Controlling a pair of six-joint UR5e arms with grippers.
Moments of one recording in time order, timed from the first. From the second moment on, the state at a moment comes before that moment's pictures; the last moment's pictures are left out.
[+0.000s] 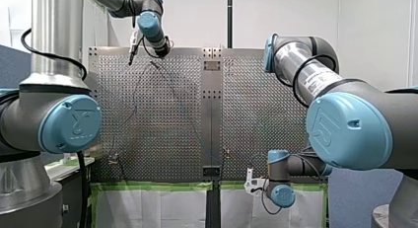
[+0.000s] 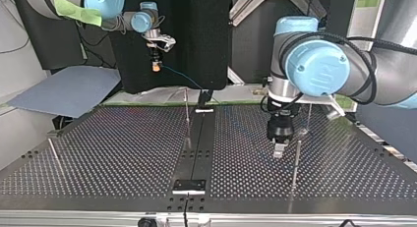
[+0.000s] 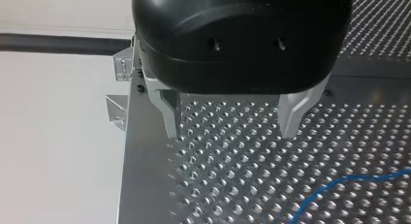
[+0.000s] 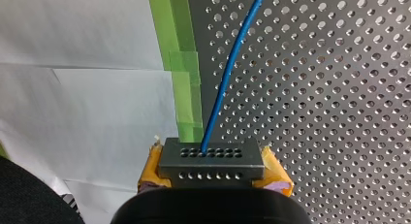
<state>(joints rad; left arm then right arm) -0.26 -1.61 -1.49 -3.28 -1.82 -1.47 1.98 -0.51 1.91 -1.19 1.59 1.69</state>
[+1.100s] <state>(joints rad) -0.35 -1.84 -1.40 -3.21 -2.13 -1.25 1.97 -0.51 1.91 -1.18 1.59 1.68</state>
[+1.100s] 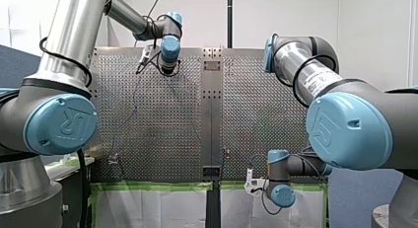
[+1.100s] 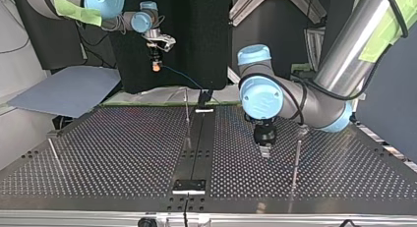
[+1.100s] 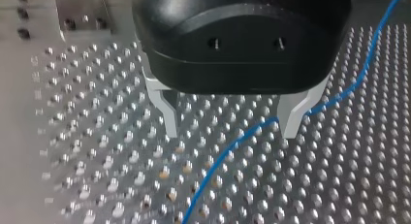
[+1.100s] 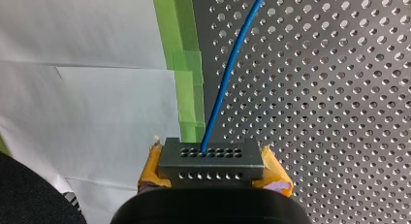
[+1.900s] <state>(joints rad) -0.34 -1.88 -1.38 -3.14 -2.13 -1.16 1.97 -0.51 1.91 -1.18 1.59 1.68</state>
